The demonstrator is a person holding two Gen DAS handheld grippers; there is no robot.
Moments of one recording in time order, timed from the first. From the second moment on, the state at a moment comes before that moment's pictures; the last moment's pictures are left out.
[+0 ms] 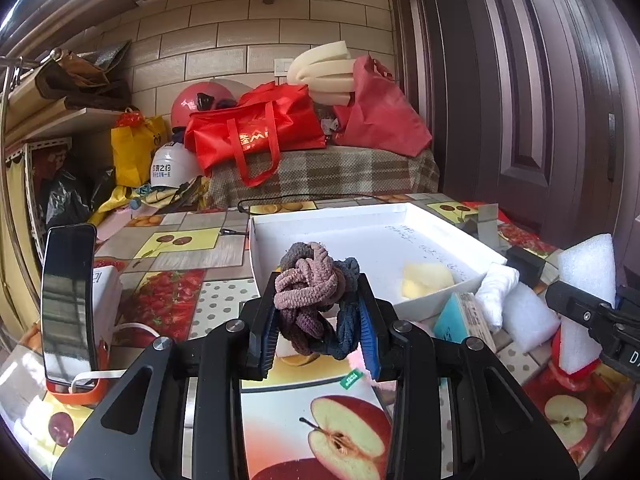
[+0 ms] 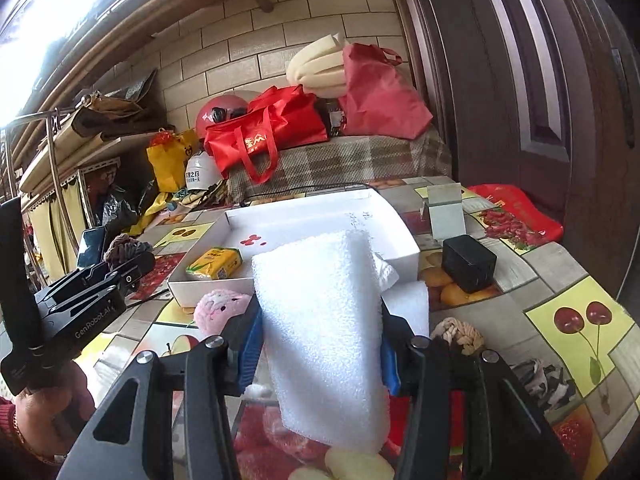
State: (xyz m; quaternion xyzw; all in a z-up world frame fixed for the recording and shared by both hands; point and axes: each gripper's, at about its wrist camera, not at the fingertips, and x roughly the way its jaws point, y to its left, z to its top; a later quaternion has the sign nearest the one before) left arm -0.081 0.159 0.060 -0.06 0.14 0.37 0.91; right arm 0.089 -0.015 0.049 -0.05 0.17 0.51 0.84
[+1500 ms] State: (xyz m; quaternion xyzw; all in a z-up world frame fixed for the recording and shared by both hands) left arm -0.015 0.250 0.062 -0.09 0.15 0.42 0.89; right arm 0.147 0.133 0.054 -0.09 0.16 0.42 0.89
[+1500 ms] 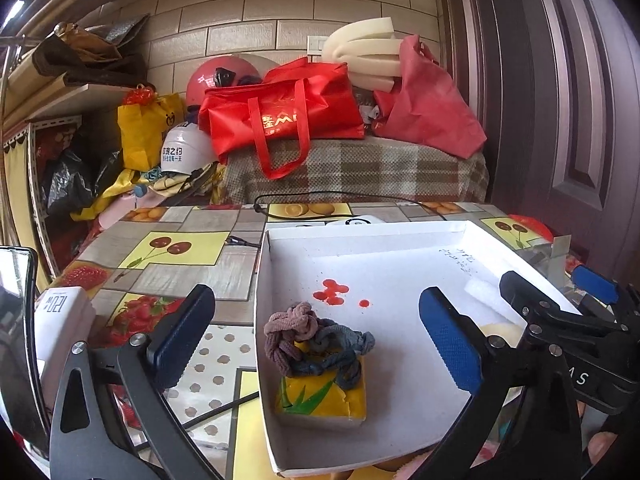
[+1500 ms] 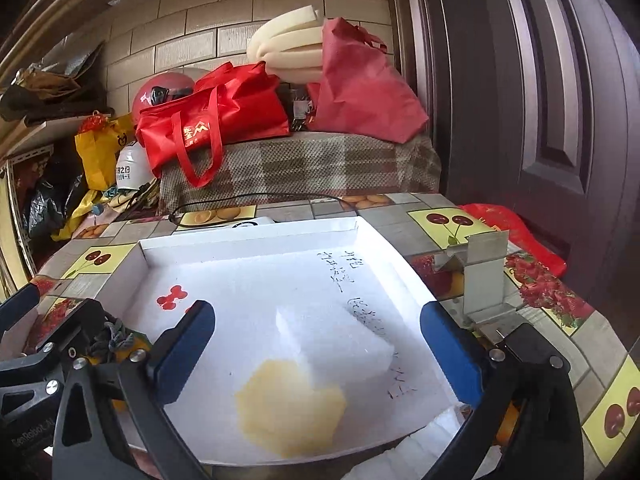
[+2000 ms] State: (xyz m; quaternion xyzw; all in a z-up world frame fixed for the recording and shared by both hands) left arm -0.036 0.235 0.063 -0.09 0.14 0.45 0.88; right arm 0.118 0.107 0.059 -0.08 0.11 0.39 0.91
